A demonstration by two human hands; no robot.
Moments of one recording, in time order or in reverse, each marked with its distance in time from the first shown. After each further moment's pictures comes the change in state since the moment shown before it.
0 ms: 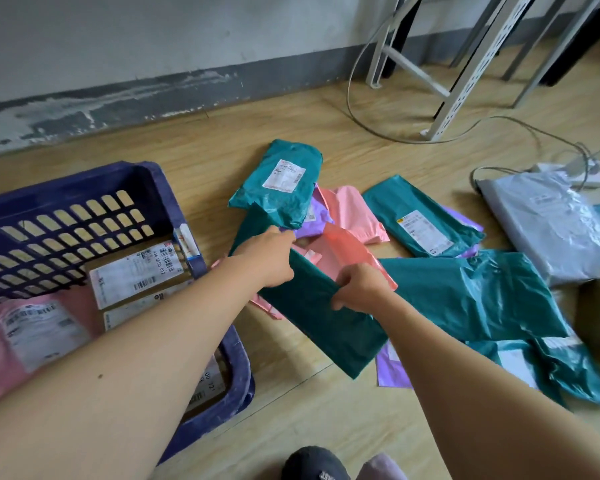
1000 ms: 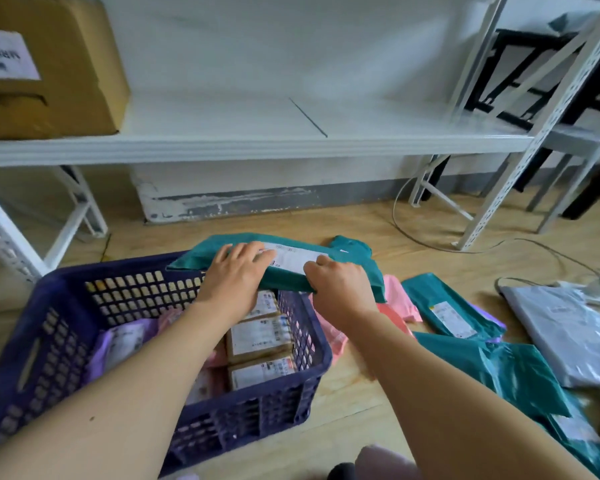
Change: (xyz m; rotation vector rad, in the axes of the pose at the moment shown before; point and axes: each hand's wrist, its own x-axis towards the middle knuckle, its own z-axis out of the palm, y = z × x) left_hand -0.252 -0.078 -0.102 0.254 0.646 -0.042; right_hand -0.223 -0.169 -0.035 -0.607 0.592 -0.820
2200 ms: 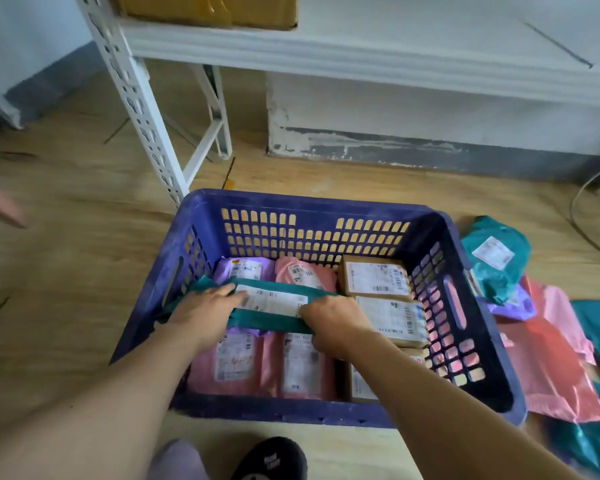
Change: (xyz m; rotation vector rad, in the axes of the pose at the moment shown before) left_hand -0.142 -0.202 0.102 -0.012 -0.652 -0.426; right_hand 0.077 -0.189 0.153 0.002 -0.532 -0.480
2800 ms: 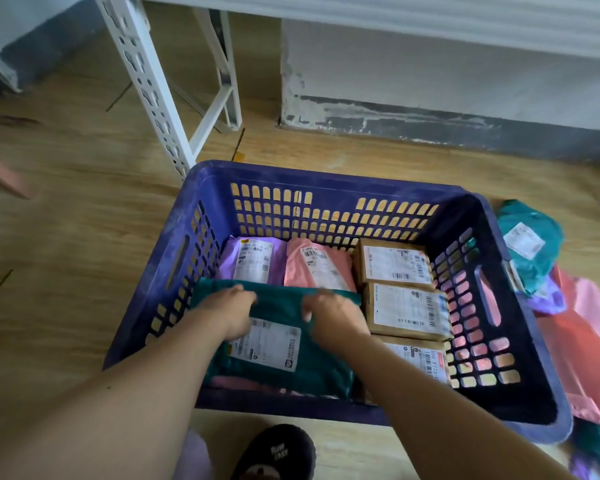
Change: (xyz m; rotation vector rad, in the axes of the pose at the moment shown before) left_hand 0.038 0.005 0.040 -0.213 -0.223 -0.107; right_hand 0.028 -0.017 0.034 0.368 -0.080 0.180
